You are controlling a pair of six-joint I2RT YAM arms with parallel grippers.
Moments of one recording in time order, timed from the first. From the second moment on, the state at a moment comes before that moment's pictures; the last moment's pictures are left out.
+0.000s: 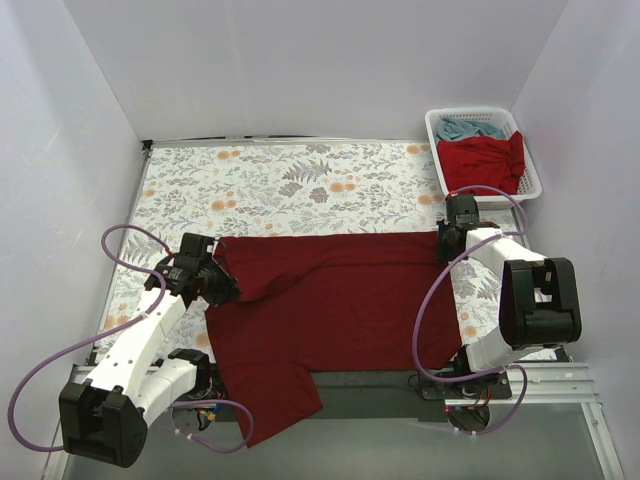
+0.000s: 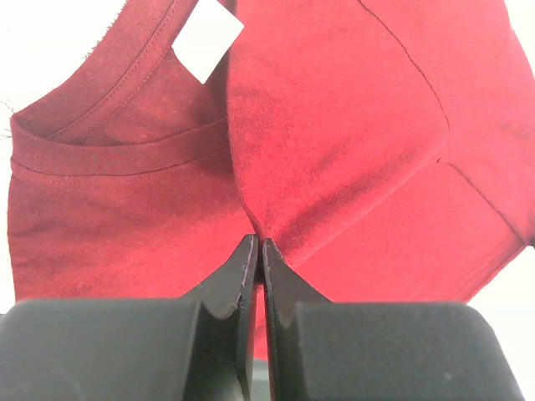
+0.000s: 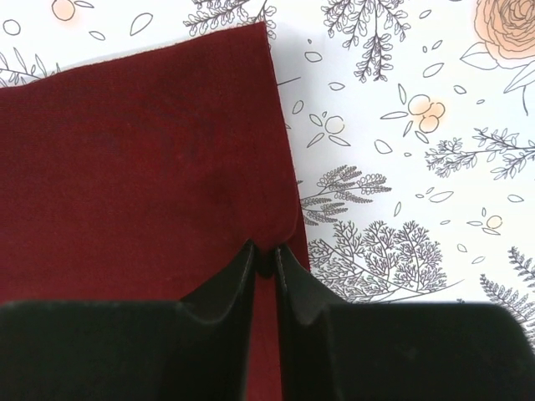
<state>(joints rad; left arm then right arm) -0.22 0.94 0.68 -0.81 0.03 -0.97 0.09 1.54 0.84 -0.36 0.12 0.20</state>
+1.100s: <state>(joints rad) -0.22 0.93 0.68 -0.80 0.03 -0.94 0.09 1.45 0.89 -0.37 0.04 0.23</state>
